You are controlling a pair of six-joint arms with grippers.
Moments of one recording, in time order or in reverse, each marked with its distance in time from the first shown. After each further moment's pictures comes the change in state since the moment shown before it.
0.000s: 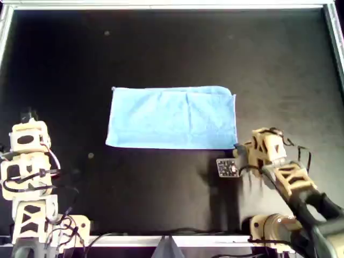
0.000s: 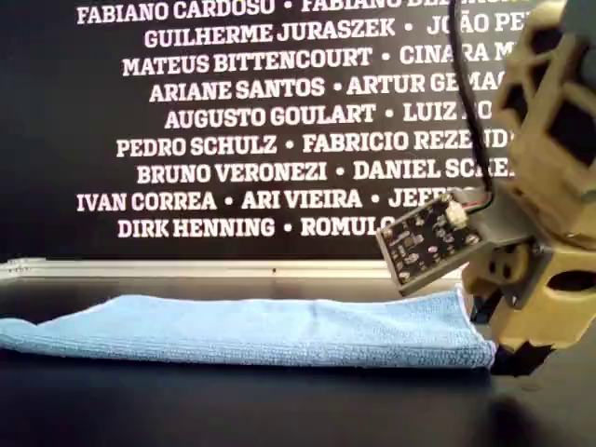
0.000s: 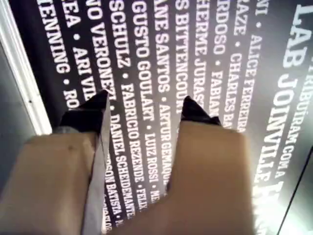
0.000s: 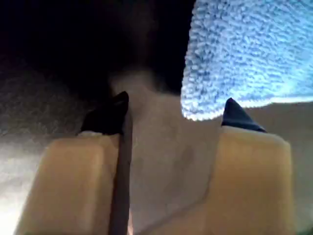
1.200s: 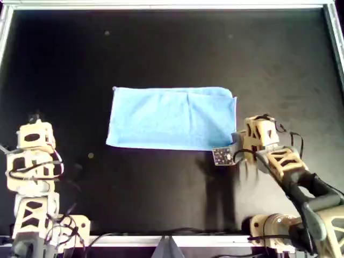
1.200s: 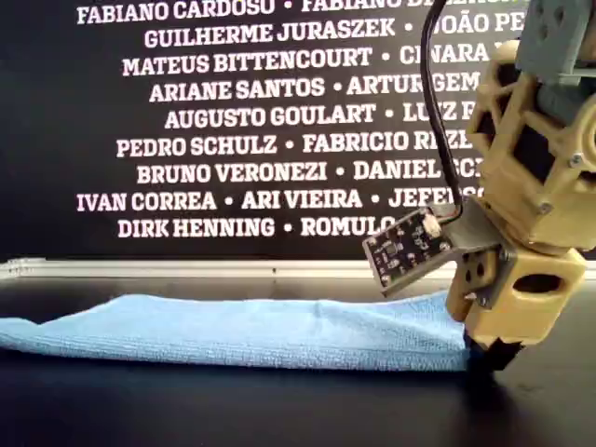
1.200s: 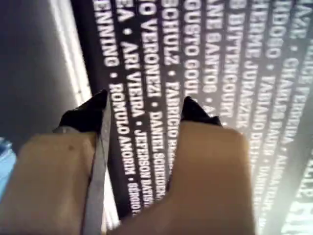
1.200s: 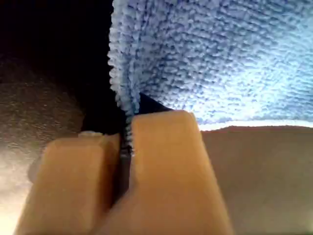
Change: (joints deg) left arm 0.0 -8.9 0.0 0.0 0.0 0.2; right arm 0.4 -12.0 -13.1 -0.4 -0.1 0.1
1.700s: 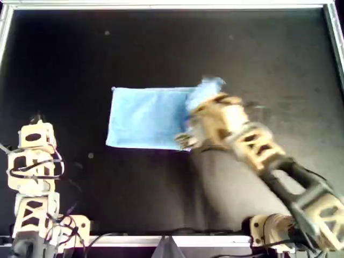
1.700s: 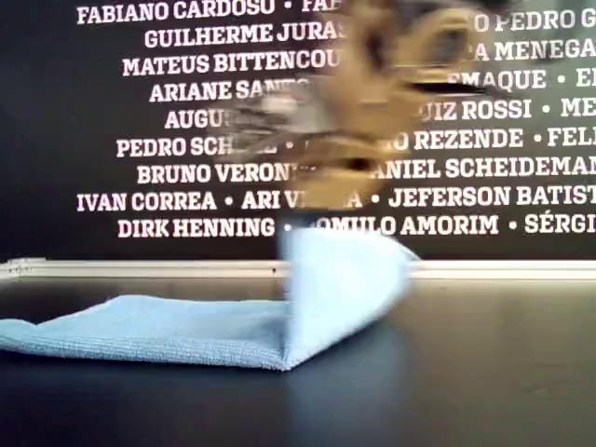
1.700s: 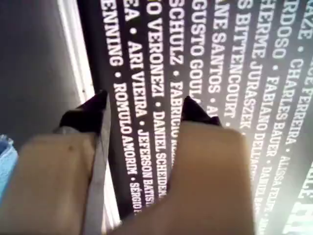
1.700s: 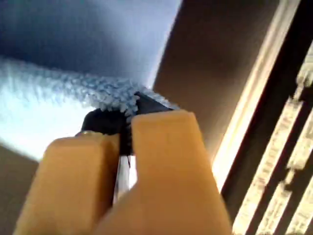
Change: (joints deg) left arm 0.0 -0.5 0.0 0.0 0.0 0.0; right arm 23.0 -11.1 -30.8 0.0 0.1 -0.4
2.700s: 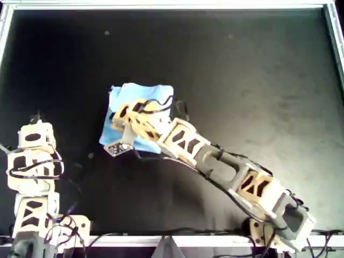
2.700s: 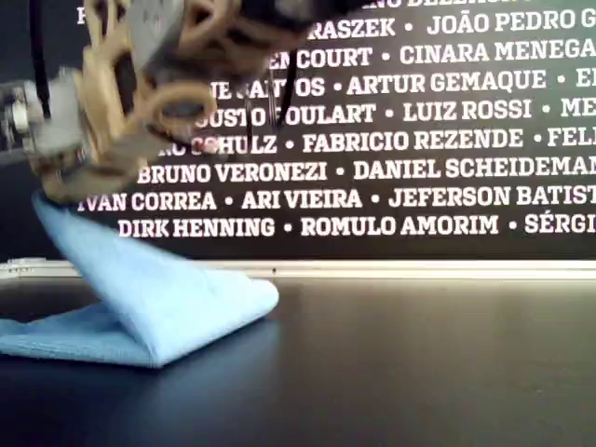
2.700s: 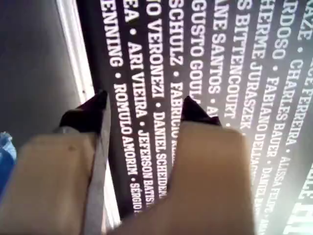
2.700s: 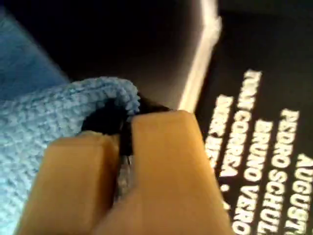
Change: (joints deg) left arm 0.2 0.1 0.0 0.0 0.1 0.0; right arm 16.8 -47.1 -62.2 0.0 0.3 0.3
